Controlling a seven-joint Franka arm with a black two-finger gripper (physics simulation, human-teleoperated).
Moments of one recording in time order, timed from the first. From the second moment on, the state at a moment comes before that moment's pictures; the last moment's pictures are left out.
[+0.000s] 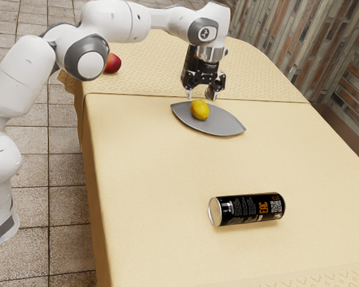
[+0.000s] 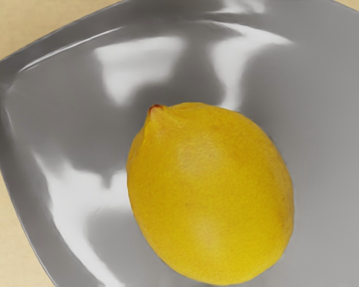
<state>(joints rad) 0.53 0.58 -0.23 -1.10 -0.02 1.66 -1.15</state>
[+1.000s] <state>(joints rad) 0.57 0.68 -0.25 -1.06 -0.02 1.72 -1.11</state>
